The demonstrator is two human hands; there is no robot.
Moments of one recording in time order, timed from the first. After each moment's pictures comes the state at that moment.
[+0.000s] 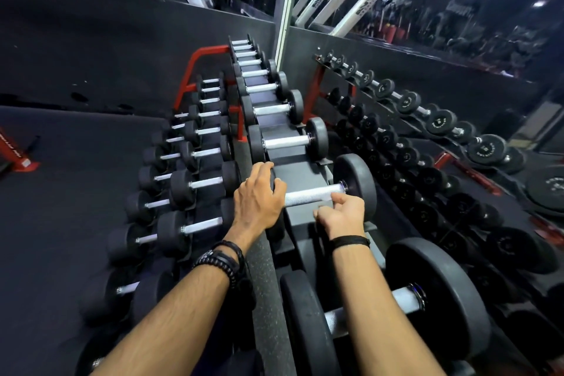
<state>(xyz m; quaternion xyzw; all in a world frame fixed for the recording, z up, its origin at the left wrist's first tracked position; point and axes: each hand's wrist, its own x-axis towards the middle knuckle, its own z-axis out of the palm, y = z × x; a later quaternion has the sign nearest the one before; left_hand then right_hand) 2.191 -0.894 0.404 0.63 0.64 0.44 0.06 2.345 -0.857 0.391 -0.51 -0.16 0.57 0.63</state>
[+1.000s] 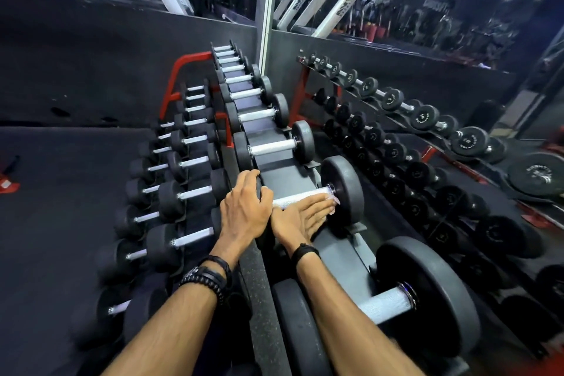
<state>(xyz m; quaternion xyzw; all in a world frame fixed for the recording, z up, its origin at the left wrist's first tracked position) 2.192 -0.892 0.403 0.63 0.64 0.43 0.05 2.275 -0.892 0.400 -0.78 -0.47 0.23 0.34</state>
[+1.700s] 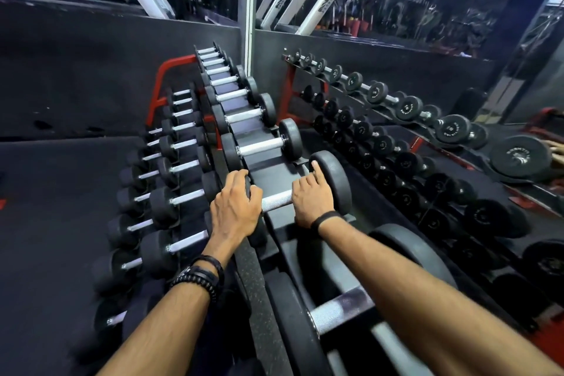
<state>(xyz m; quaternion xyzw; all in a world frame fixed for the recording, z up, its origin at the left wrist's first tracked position) 2.191 -0.892 0.400 0.64 0.64 0.42 0.07 2.349 -0.869 0.424 -0.61 -0.76 -0.21 -0.09</state>
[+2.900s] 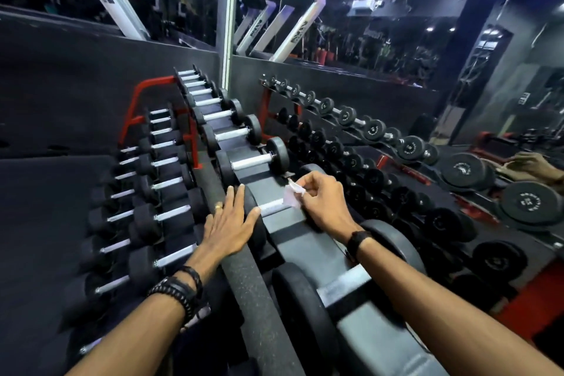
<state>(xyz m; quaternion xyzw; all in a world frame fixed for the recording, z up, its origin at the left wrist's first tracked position) 2.151 -0.927 0.408 0.73 0.61 0.23 0.19 2.339 -0.967 0.493 -0.59 -0.65 0.14 0.47</state>
